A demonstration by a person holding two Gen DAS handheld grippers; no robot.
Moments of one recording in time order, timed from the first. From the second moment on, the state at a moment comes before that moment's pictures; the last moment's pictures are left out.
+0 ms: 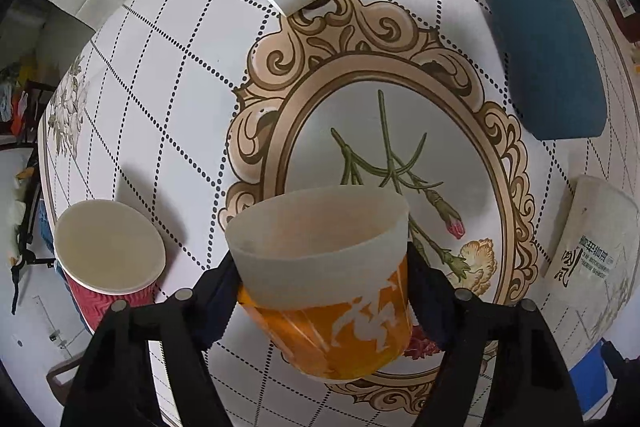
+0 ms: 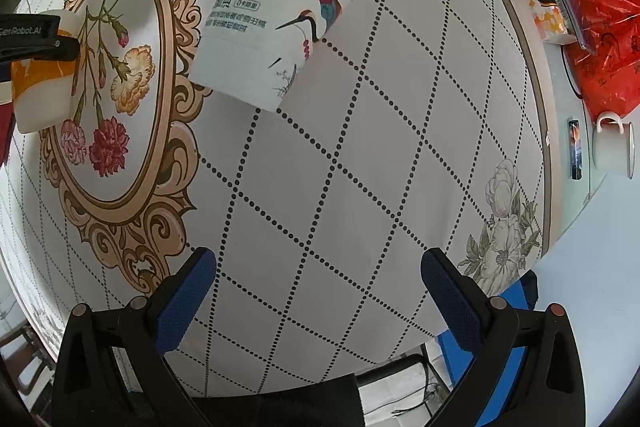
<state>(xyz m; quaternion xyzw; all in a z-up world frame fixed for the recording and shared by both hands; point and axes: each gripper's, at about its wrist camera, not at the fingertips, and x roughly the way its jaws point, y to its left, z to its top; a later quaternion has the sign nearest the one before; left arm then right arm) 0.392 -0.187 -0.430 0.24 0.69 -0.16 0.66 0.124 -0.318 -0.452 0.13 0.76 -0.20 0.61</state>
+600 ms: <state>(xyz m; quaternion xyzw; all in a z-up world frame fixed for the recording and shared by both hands) 0.359 -0.155 -0.403 0.20 0.70 -0.16 0.67 0.118 -0.313 -0.437 0.12 0.75 -0.20 0.62</state>
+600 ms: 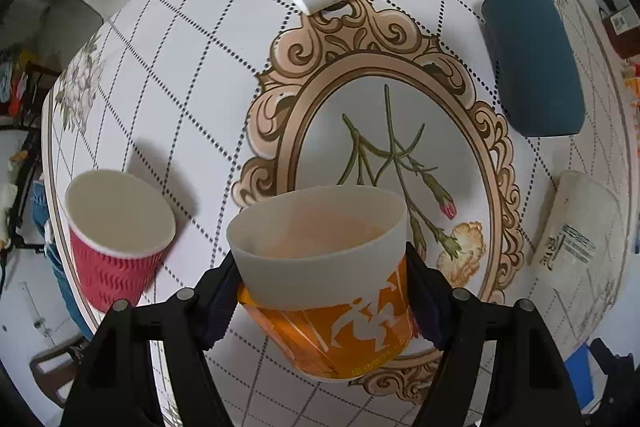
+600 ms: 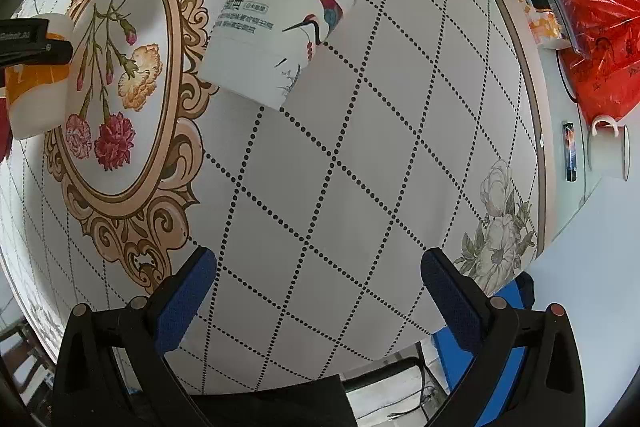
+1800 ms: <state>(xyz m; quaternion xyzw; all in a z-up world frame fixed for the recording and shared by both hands) 0.151 -0.195 -0.423 0.08 0.76 -0.11 0.63 0.030 -0.355 -0.428 0.06 0.76 -0.11 0.64</state>
